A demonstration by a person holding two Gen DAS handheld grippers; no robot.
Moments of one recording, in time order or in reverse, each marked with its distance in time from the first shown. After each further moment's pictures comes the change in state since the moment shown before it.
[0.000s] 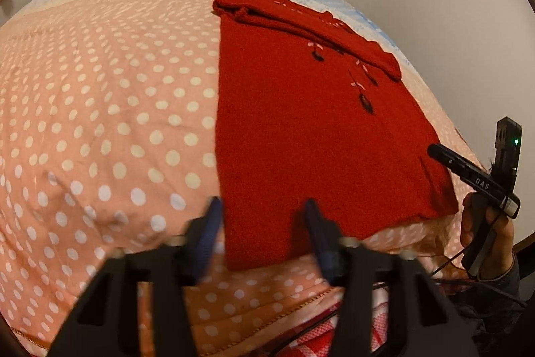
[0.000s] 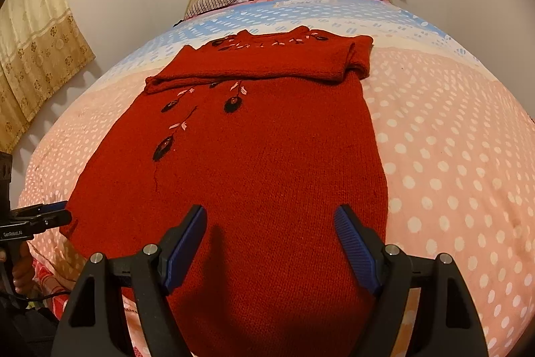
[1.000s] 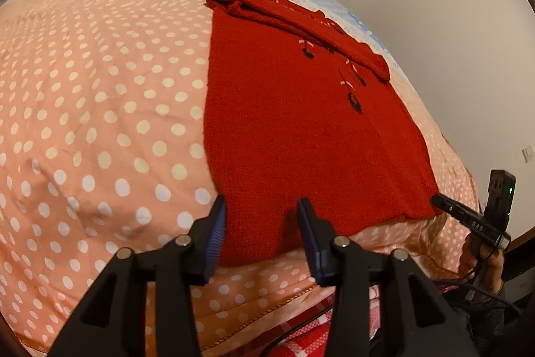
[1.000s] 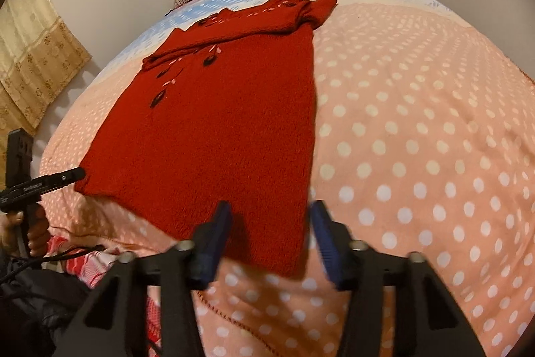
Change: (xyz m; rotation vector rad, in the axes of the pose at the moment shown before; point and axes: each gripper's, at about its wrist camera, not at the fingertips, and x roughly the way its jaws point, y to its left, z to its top) left arm 0.001 0.004 -0.002 -0.015 0.015 -0.051; right arm -0.047 -0.041 -0.059 0.101 0.110 0.045
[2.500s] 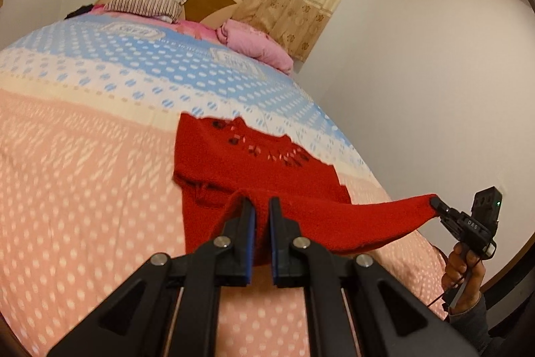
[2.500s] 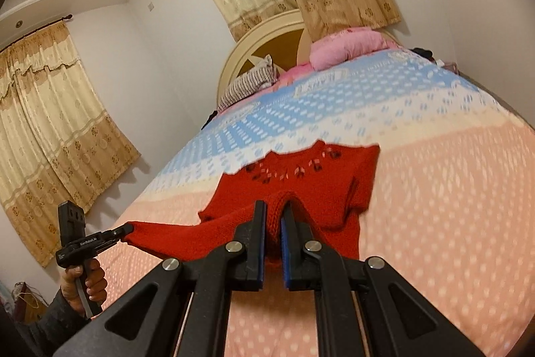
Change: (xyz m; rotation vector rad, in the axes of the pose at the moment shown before) left arm -0.051 -0.001 0.162 0.027 -0.338 -0.149; right arm -0.068 -0.002 0.168 0.066 -0.422 0.227
